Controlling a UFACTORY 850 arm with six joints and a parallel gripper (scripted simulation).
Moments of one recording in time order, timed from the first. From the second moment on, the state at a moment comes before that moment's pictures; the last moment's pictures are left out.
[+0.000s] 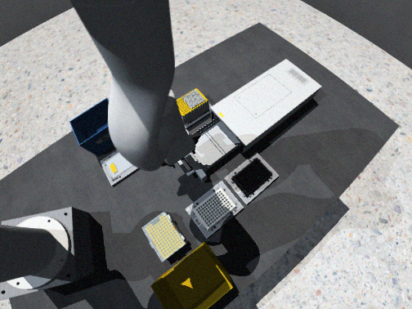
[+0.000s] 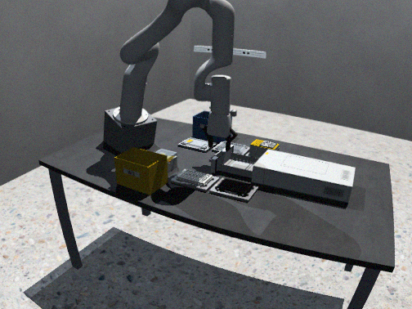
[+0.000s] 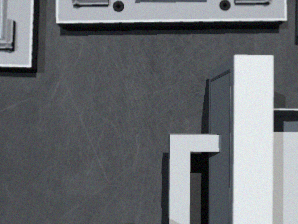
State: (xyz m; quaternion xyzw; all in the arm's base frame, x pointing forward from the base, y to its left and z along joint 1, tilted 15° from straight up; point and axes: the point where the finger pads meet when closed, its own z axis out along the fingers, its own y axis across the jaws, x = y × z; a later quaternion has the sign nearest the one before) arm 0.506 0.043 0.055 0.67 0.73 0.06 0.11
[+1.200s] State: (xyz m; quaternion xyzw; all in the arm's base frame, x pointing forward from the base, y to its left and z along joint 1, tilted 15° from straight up) arm 0.493 0.046 0.105 0.67 0.73 0.07 0.12
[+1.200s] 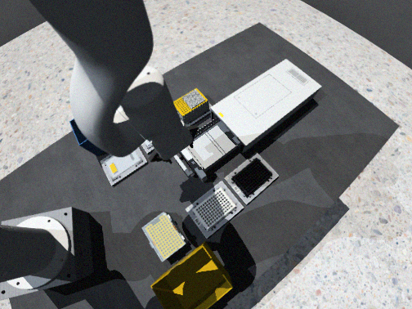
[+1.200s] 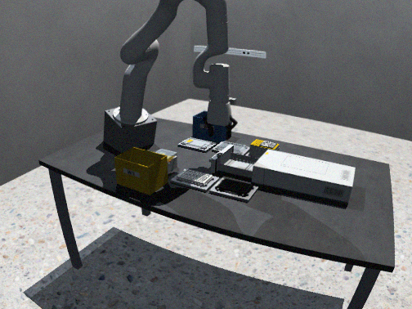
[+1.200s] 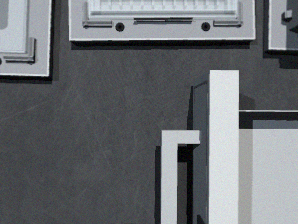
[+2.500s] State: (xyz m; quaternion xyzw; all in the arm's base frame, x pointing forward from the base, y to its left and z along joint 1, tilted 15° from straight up) arm 0.491 0.043 0.138 0.69 0.71 0.07 0.13
